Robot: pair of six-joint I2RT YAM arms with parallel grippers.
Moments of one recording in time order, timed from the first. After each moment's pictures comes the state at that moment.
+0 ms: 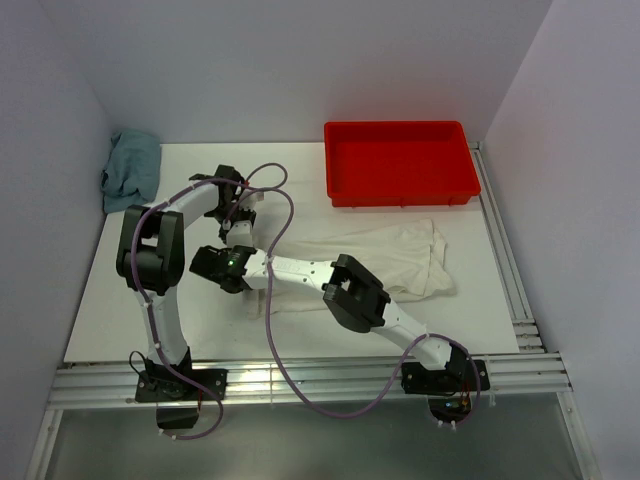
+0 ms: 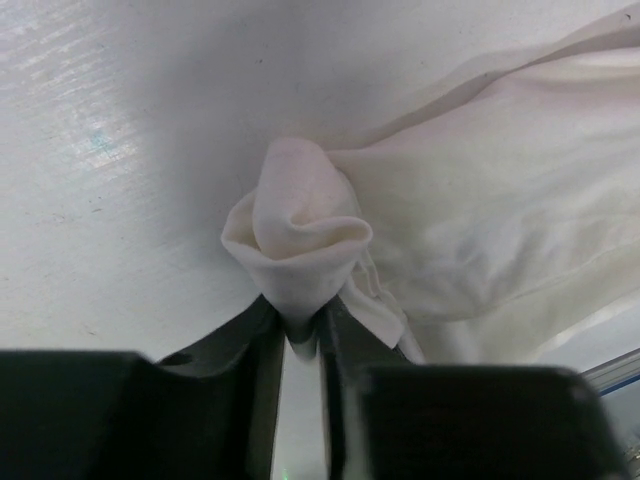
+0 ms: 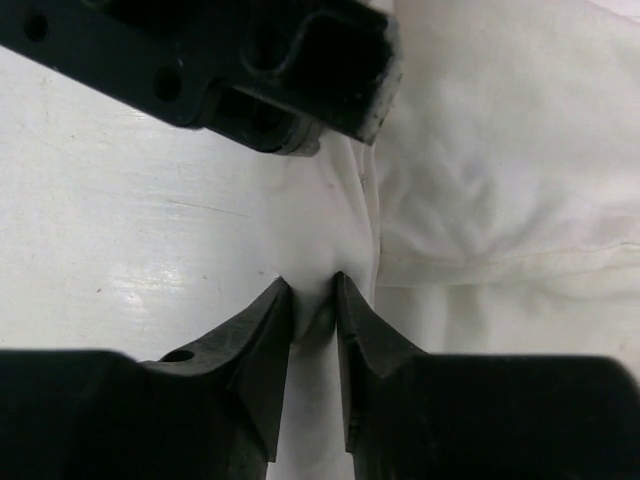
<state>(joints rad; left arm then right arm) -0.23 2.01 1.44 -0.86 0.29 0.06 1.19 2.49 2.18 -0.92 0.65 0.98</state>
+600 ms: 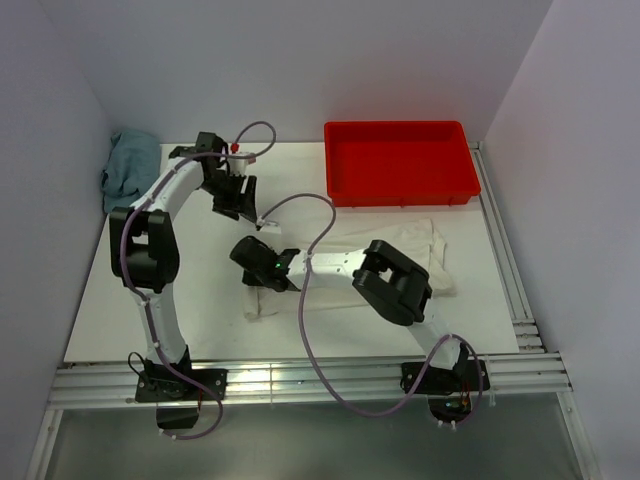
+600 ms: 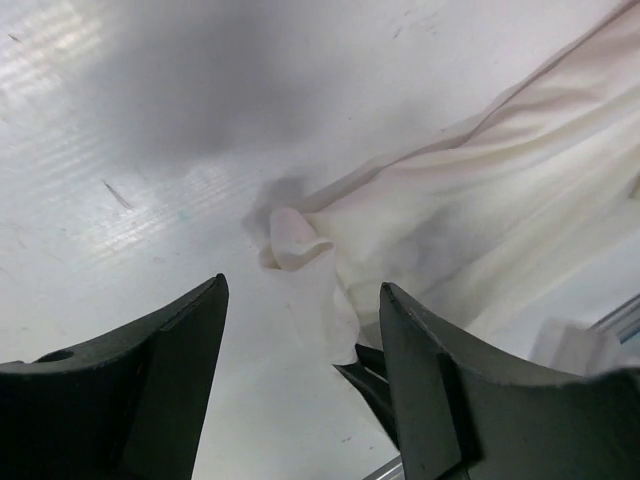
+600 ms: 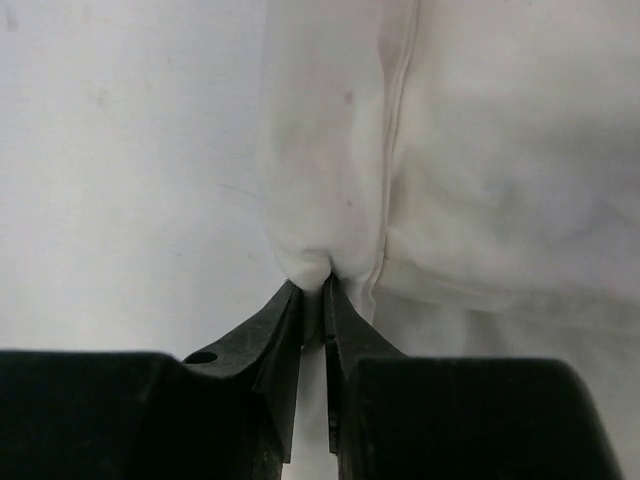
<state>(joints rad) -0.16 2.02 1.71 -0.95 0.43 0.10 1.10 2.17 1.52 -0.23 0.36 1.02</state>
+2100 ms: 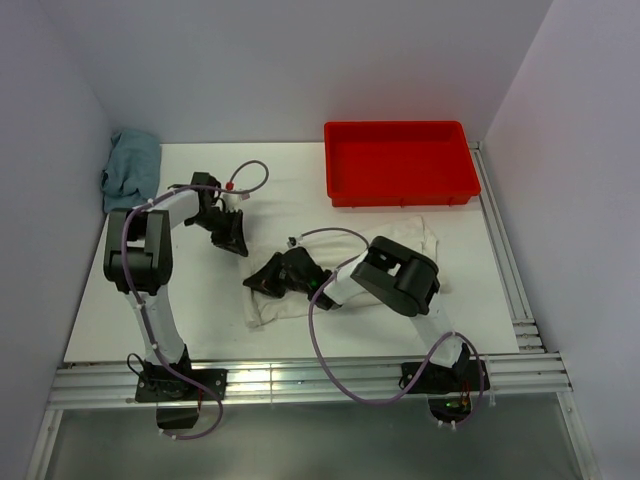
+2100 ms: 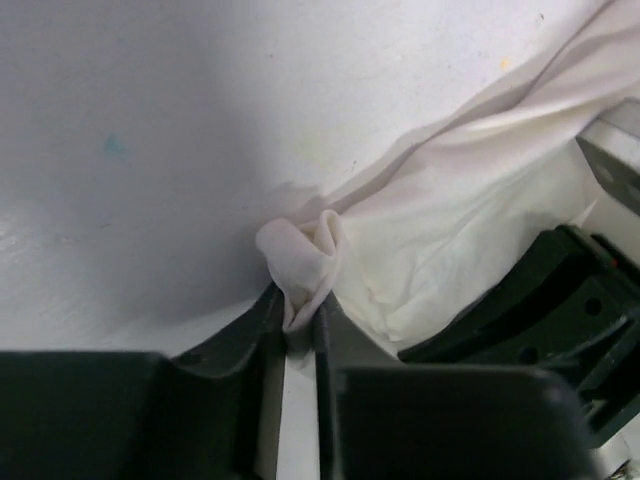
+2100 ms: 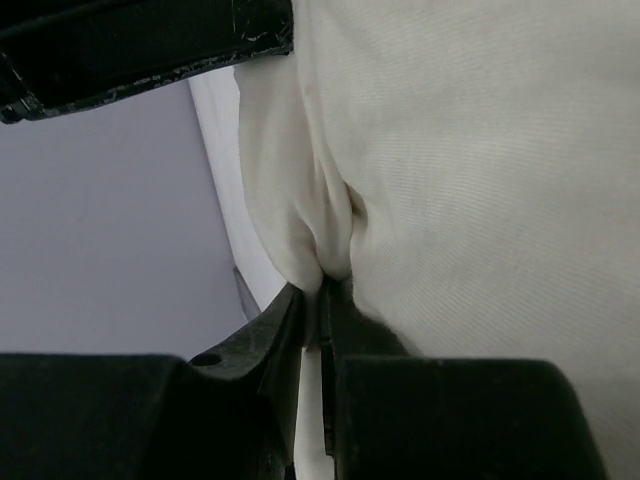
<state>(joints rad) -0.09 1.99 1.31 -0.71 0.58 0.13 0.98 2.13 0.95 0.76 -0.10 1.45</state>
